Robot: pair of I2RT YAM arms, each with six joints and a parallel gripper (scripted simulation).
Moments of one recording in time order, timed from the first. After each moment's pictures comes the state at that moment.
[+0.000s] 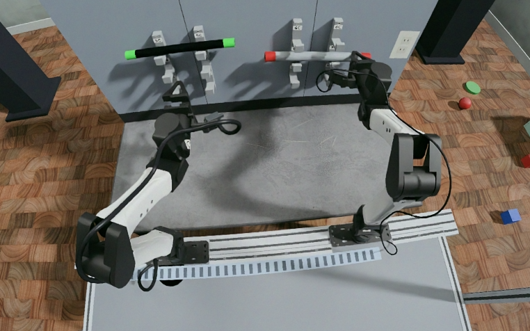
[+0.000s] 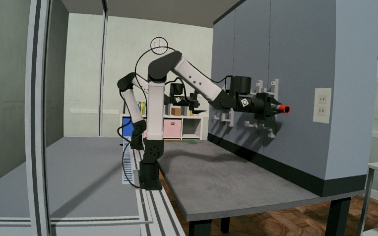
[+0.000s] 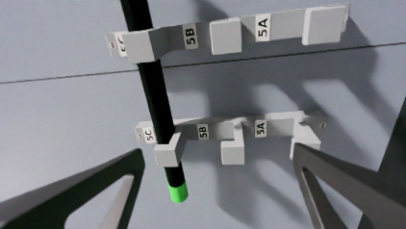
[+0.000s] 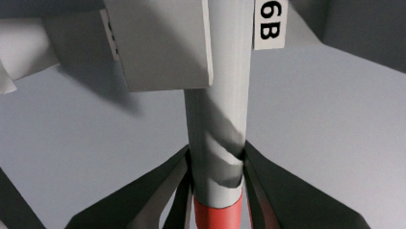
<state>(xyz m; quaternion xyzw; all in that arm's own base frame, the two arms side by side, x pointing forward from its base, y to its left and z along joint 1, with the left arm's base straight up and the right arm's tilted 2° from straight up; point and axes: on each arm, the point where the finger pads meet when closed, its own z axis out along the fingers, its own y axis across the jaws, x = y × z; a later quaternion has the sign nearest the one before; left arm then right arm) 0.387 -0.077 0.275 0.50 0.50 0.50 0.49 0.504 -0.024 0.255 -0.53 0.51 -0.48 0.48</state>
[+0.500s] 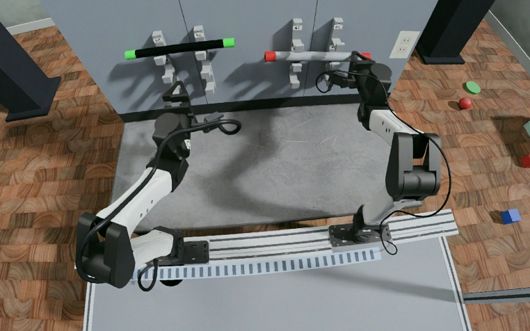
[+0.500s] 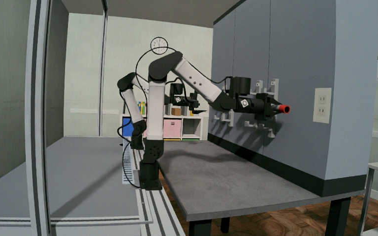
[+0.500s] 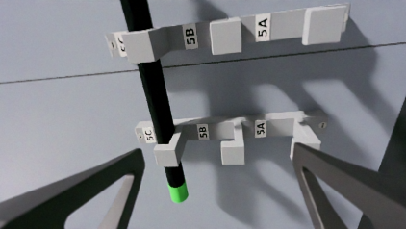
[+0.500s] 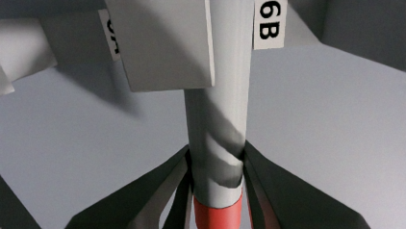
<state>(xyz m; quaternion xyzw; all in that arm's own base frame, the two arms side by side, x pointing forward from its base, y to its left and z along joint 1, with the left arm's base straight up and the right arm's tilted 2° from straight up) 0.387 -0.077 0.275 0.50 0.50 0.50 0.49 0.504 -0.024 0.255 -0.52 0.51 -0.48 0.49</state>
